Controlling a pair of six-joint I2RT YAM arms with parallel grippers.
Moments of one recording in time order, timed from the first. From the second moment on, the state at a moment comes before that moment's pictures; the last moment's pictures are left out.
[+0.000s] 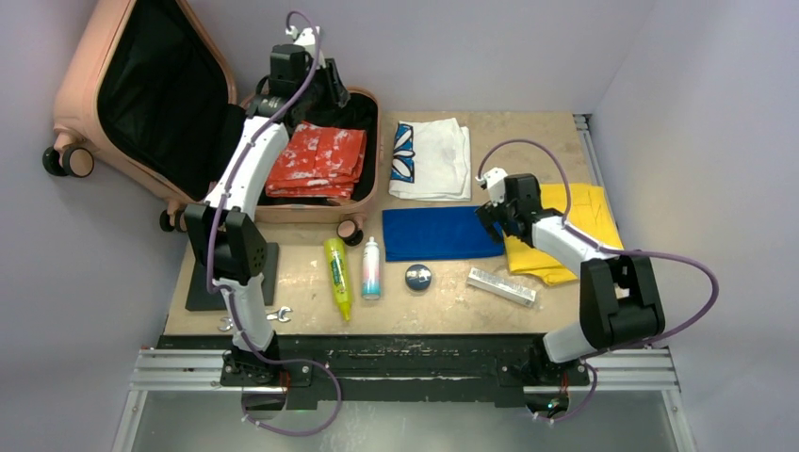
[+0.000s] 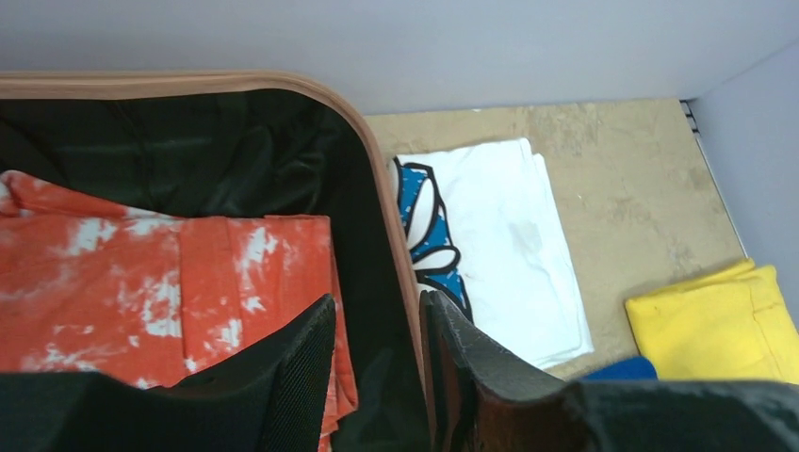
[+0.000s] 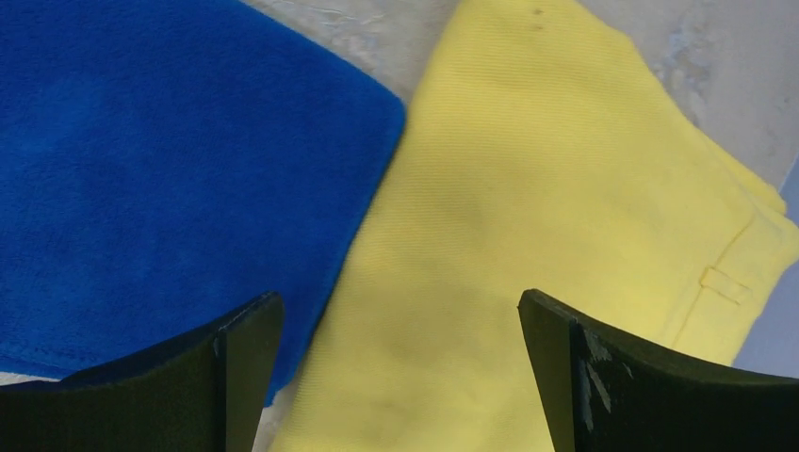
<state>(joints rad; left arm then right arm) -0.20 1.94 2.00 -0.44 0.16 -0.29 0.19 1.48 0.82 -0.19 0.16 -0.41</state>
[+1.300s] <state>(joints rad) -0.38 1.98 2.00 -0.50 0.15 -0.29 0.23 1.34 0.67 -0.25 0.22 -0.43</state>
